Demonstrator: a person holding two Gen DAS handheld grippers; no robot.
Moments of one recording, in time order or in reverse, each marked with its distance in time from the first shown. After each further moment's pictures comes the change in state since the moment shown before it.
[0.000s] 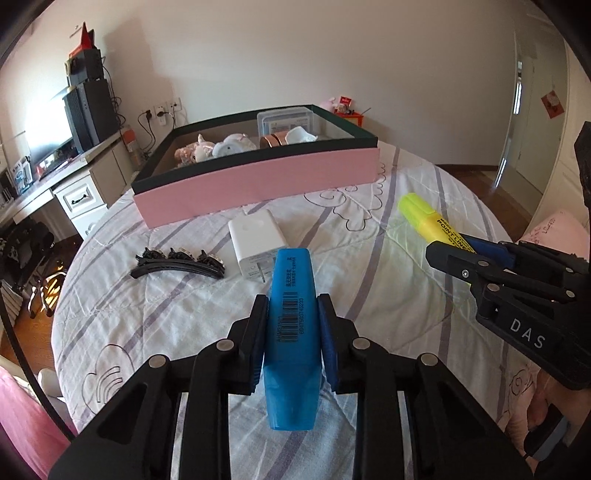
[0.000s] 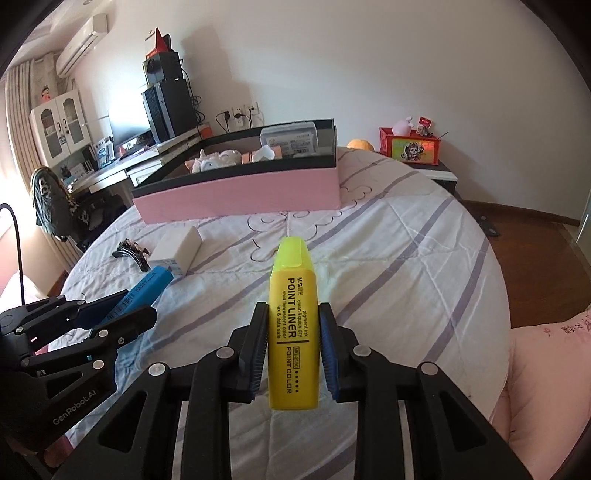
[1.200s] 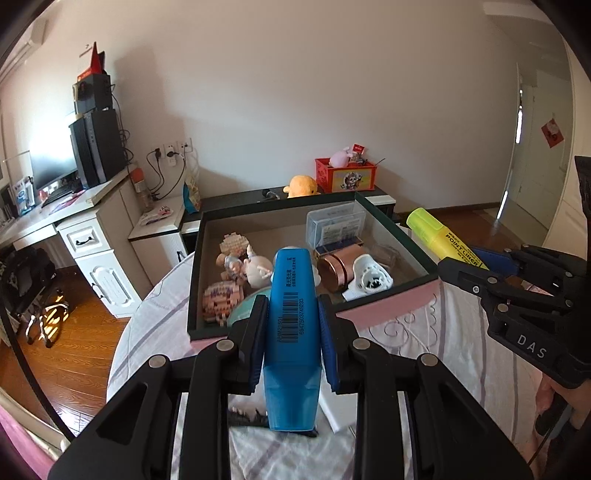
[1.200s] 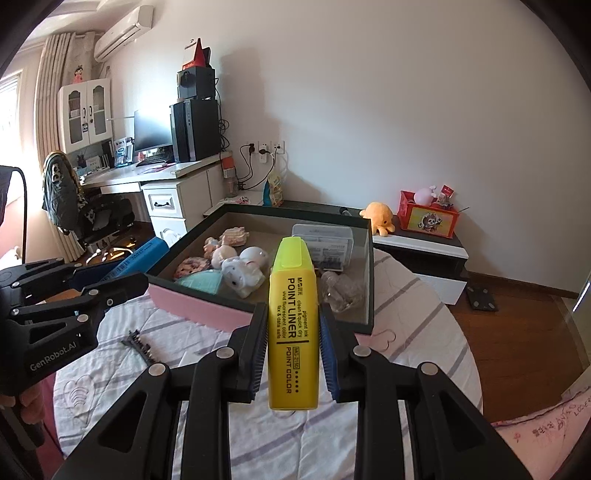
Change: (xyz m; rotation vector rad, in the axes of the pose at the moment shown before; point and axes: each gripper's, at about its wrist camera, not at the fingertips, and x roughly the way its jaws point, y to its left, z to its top) left arm 0.019 0.077 0.125 -0.020 -0.119 -0.022; right arm 0.031 0.032 0.129 -0.181 -0.084 -0.027
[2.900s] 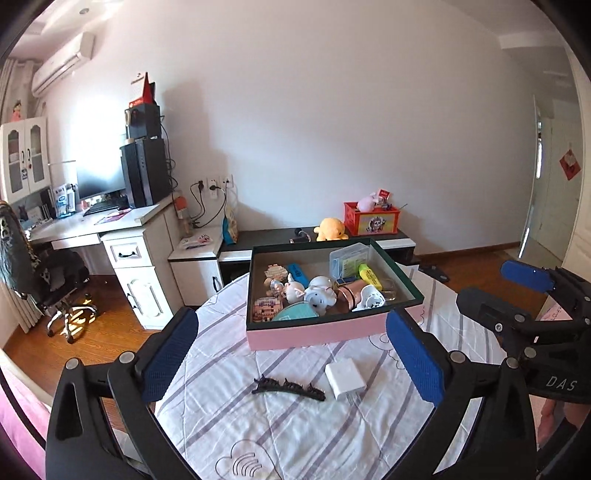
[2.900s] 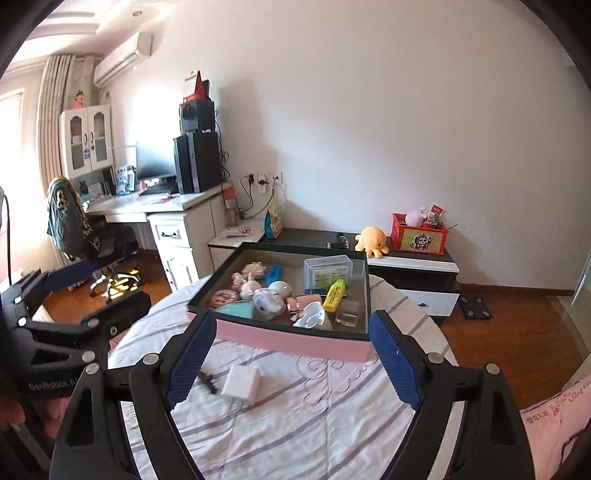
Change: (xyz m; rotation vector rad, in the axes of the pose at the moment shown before) left arm -0.137 0.002 -0.029 -0.078 -0.183 0.134; right arm -0.119 0.043 -0.003 0.061 -0.133 0.005
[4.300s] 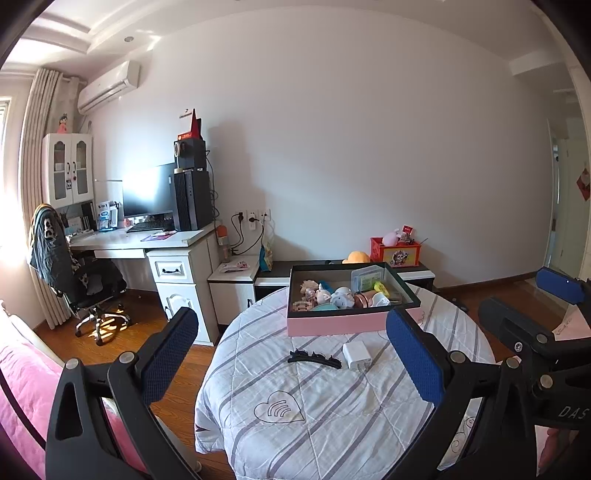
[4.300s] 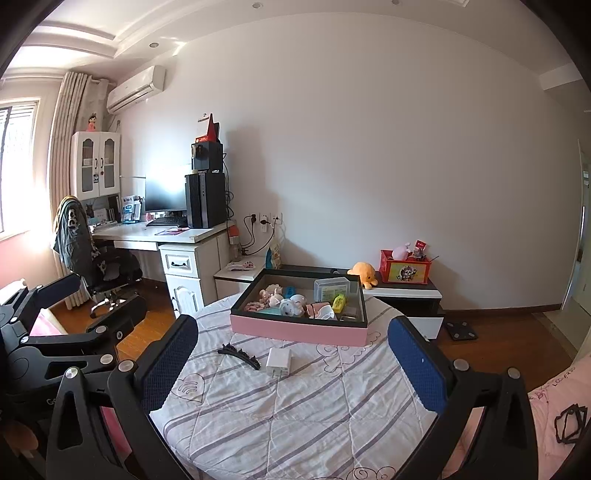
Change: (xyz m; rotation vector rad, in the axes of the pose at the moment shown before) left arm -0.141 0.004 -0.040 -0.033 -0.155 0.128; right arm -0.128 0.056 -0.042 -0.028 -0.156 -0.061
